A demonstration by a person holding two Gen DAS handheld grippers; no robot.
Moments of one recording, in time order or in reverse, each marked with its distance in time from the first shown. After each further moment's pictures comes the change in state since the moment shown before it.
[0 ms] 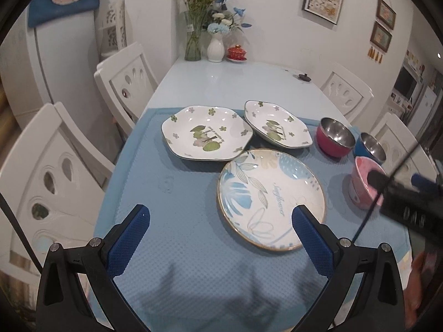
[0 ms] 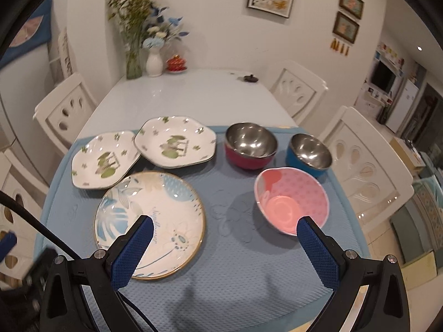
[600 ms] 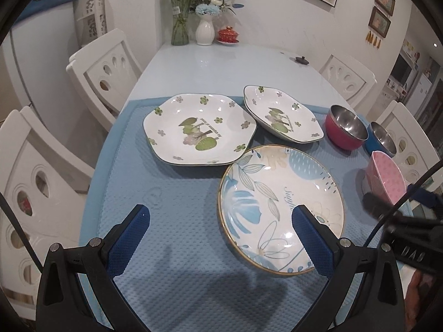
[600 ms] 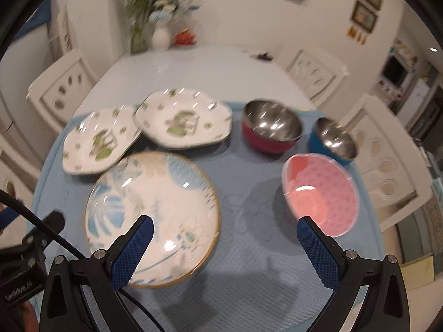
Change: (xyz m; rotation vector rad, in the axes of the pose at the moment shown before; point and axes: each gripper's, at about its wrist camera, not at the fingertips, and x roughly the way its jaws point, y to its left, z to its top) left arm 0.061 0.004 0.017 0.062 0.081 -0.040; right arm 0.056 0.025 0.005 -0.039 0.124 0.037
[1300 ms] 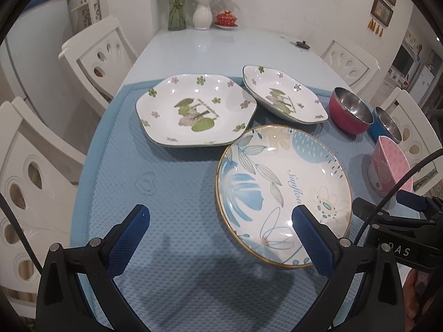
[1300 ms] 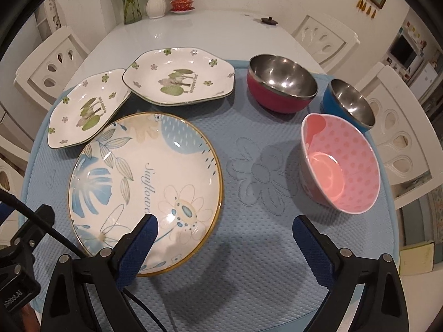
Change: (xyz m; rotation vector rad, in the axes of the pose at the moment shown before) left arm 0.022 -0.005 -0.008 0.001 0.080 0.002; right arm 0.039 -0.002 -0.011 0.022 0.158 0.004
